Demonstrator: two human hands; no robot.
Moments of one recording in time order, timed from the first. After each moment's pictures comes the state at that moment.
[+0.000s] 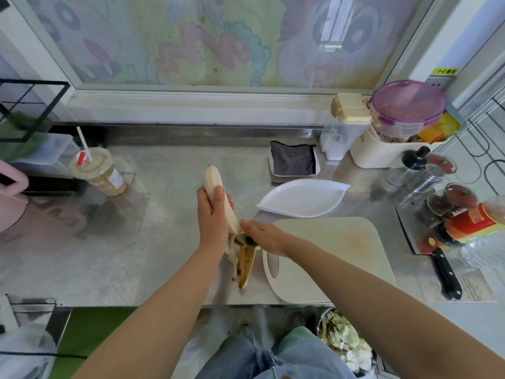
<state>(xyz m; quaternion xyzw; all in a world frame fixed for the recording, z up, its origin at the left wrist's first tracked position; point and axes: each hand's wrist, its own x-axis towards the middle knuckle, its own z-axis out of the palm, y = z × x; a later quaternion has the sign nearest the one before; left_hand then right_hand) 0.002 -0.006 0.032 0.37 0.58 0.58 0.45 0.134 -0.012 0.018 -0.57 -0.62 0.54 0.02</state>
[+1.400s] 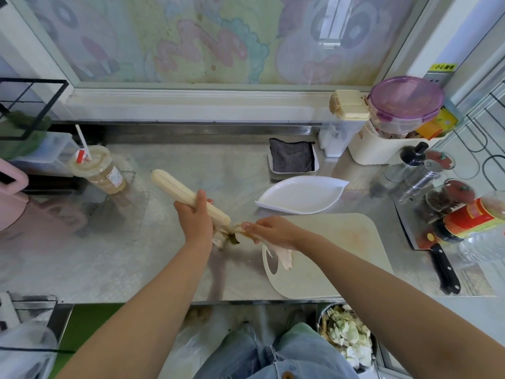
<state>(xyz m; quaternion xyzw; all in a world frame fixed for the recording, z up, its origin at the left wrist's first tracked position) -0.022 -0.005 0.025 0.24 0.67 0.56 0.43 0.159 -0.016 0.027 -0.56 -0.67 0.48 0.03</state>
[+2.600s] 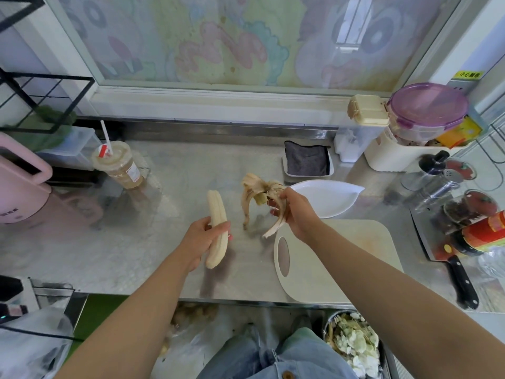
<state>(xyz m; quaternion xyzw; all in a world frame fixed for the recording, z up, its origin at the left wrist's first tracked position) -0.074 -0.034 0.017 0.33 0.62 0.33 0.63 0.146 0.013 0.040 -0.57 -0.26 0.66 0.42</state>
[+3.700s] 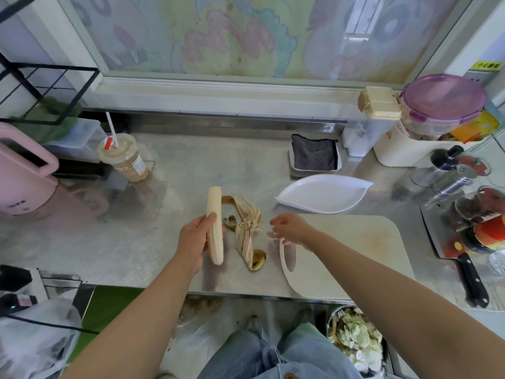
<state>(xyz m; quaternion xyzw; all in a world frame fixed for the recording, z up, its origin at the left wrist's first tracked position) -0.086 -0.047 0.001 0.20 0.63 0.45 0.60 0.142 -0.003 -0.003 -0.67 -0.53 0.52 0.06</state>
